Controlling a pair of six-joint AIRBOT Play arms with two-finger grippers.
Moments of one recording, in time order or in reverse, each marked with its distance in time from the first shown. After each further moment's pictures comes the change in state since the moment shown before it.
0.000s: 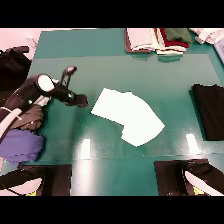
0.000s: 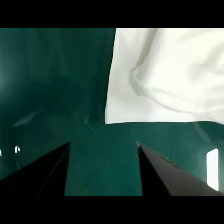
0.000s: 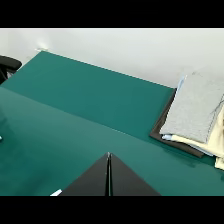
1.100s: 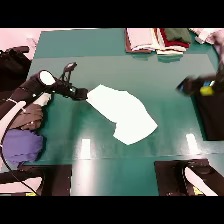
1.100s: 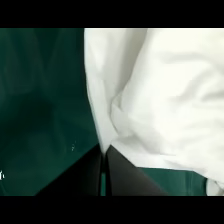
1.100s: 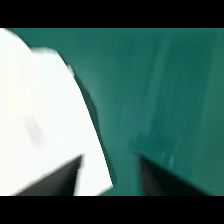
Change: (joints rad) left arm 0.060 -0.092 0.131 -0.084 0.030 0.102; right arm -0.294 0.095 -0.724 0.061 0.214 0.058
